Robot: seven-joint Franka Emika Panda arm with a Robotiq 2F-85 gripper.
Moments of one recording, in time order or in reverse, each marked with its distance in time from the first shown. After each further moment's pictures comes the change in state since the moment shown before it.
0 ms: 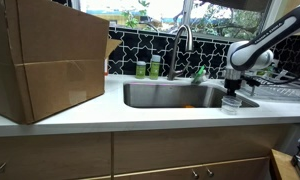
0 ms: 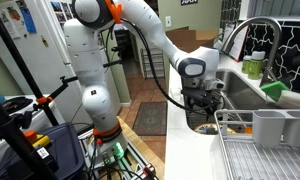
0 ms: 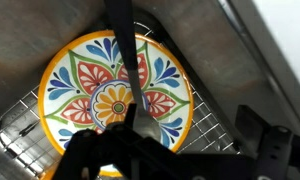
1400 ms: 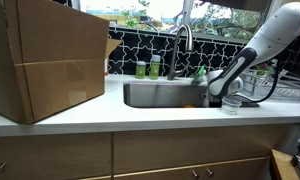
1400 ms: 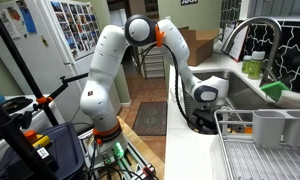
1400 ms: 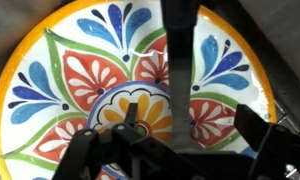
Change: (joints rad) arm -0.121 0.478 0.147 0.253 -0.005 0.132 0.113
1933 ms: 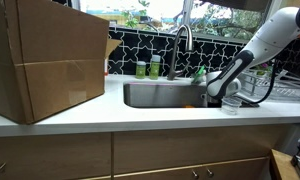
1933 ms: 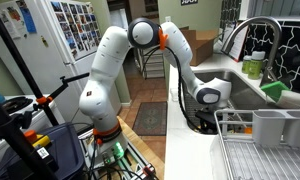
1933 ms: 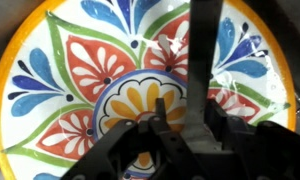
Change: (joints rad) arm -0.047 0.040 0.039 0.044 0.001 0.016 0.001
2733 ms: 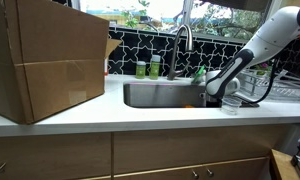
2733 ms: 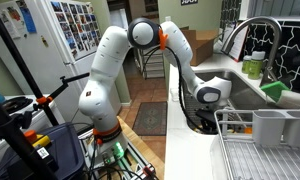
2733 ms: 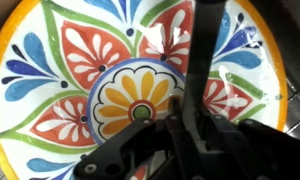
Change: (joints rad) arm -0.022 -0.006 0.033 0.009 0.002 0.000 -0.001
